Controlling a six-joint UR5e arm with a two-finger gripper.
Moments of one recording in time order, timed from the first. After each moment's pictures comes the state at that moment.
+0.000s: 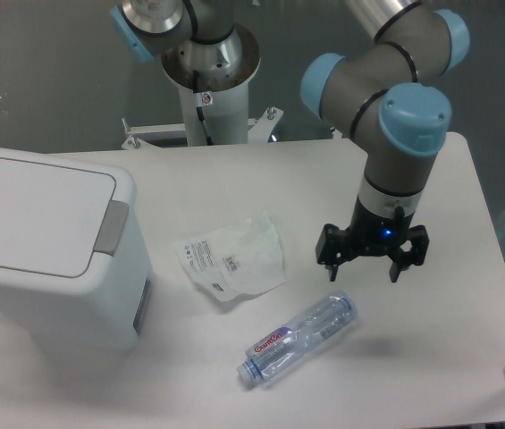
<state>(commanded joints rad) 2.60 -1.94 -1.45 -1.13 1.32 0.47</state>
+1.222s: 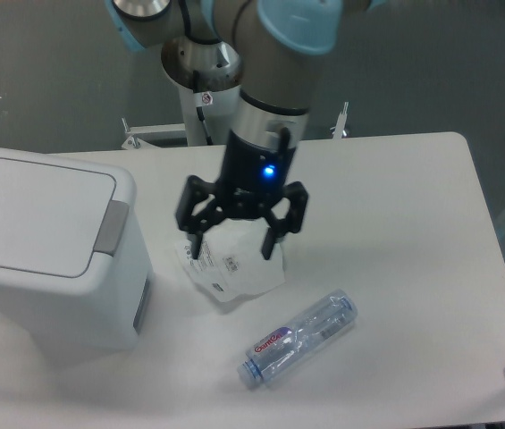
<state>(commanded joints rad) 2.38 -1.73 -1.52 -1.14 1.16 0.15</state>
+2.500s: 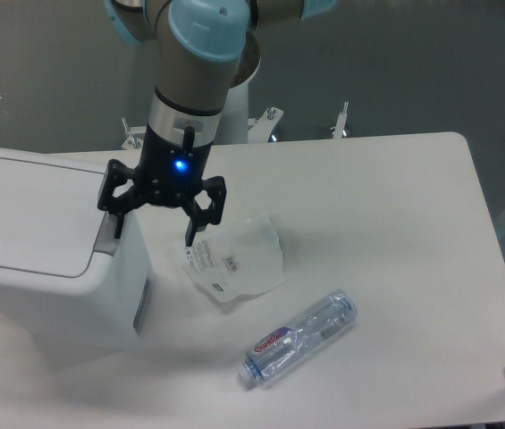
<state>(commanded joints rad) 2.31 -1.70 -1.58 -1.13 1.16 0.16</state>
